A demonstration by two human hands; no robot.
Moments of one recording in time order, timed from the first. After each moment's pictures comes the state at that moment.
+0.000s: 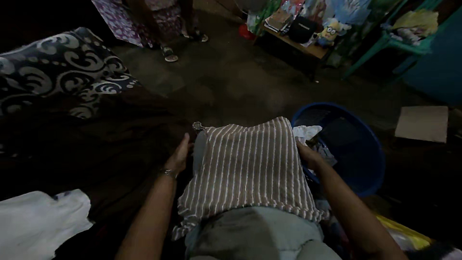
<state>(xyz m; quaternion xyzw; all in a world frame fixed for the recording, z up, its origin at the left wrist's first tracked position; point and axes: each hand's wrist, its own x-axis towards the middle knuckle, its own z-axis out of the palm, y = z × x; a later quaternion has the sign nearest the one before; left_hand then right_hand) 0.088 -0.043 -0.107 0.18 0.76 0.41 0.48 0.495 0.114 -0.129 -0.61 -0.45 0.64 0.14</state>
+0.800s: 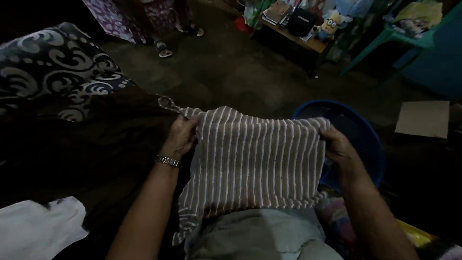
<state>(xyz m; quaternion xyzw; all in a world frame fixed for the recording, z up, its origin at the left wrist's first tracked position) 0.103 0.004 -0.053 0.28 0.59 0.61 0.45 0.527 0.127 -0.062 -0.47 -0.41 0.65 0.43</state>
